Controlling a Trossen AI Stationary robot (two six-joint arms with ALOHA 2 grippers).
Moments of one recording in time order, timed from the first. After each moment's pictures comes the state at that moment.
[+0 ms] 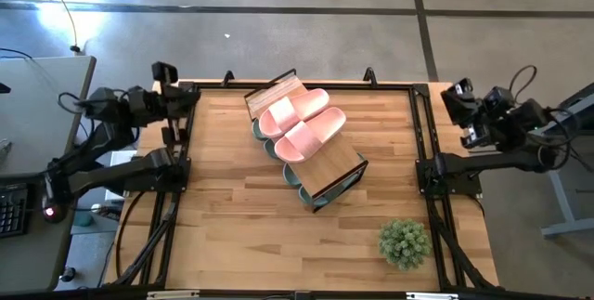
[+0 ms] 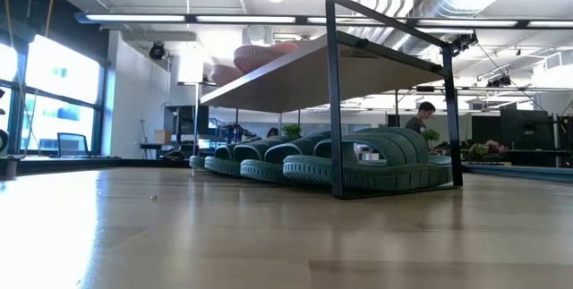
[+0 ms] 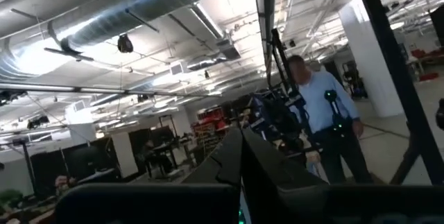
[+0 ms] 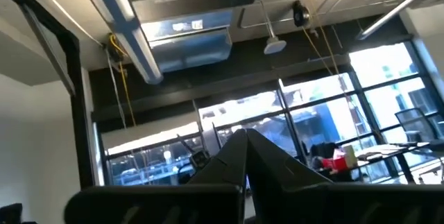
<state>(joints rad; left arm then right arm) 0.65 0.49 0.76 0.18 0.40 0.16 0.04 0.27 0.72 0.14 0.24 0.13</state>
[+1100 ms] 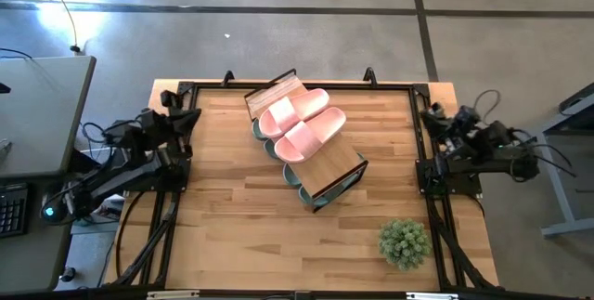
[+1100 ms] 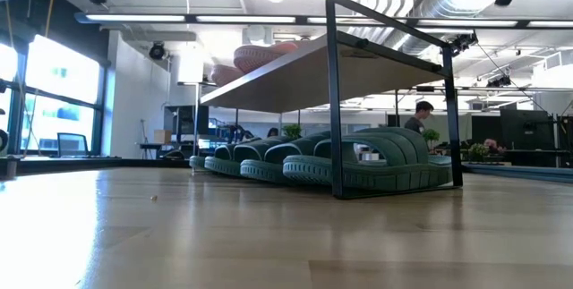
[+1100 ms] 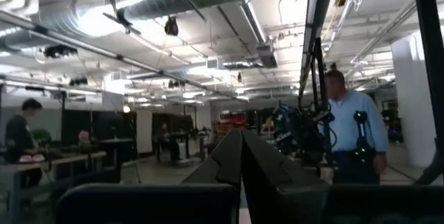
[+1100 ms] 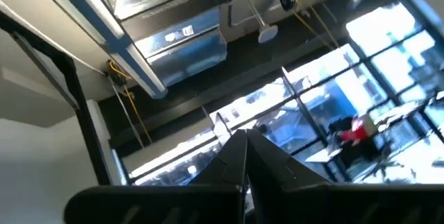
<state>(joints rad) 0.66 0.02 0.26 0.25 0.22 -0.05 0.03 0.01 0.31 0.31 0.28 0.35</state>
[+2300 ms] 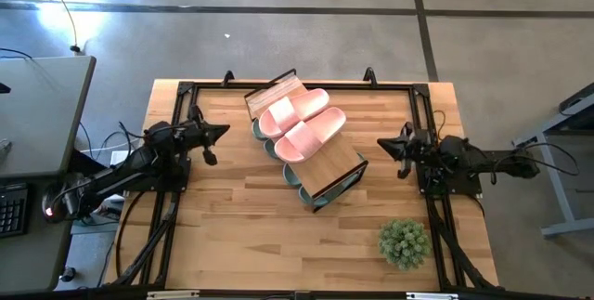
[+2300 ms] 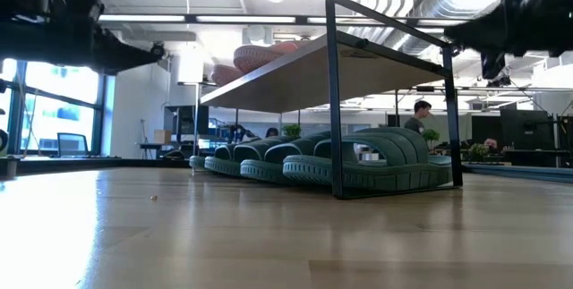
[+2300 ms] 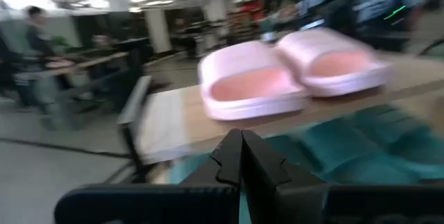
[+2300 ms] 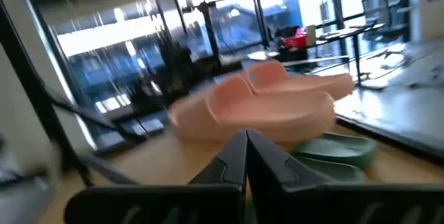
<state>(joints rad) 0.66 0.02 0.01 0.04 0.18 0.16 0.03 0.01 0.05 0.09 0.29 0.24</state>
